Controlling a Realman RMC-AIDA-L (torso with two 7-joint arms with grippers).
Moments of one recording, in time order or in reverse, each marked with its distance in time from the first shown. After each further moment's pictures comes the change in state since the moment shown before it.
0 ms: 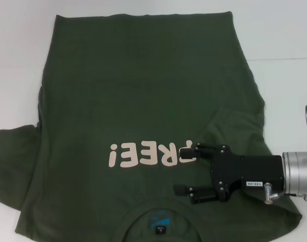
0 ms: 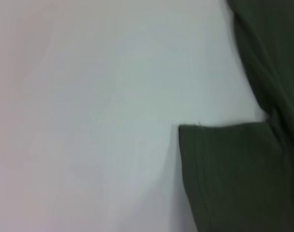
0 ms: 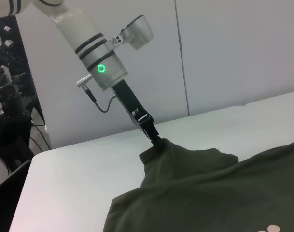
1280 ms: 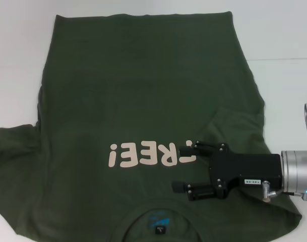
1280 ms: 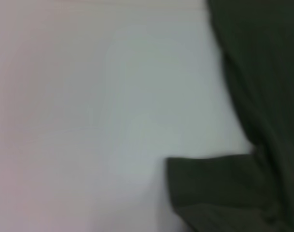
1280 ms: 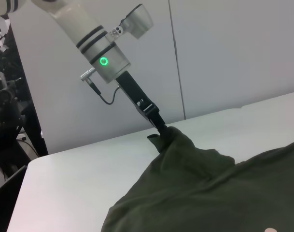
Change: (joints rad) left arm -0.038 0.017 0.014 0.020 -0.002 -0.005 0.013; right arm 0.003 0.001 0.000 0.011 0.014 0.011 0.005
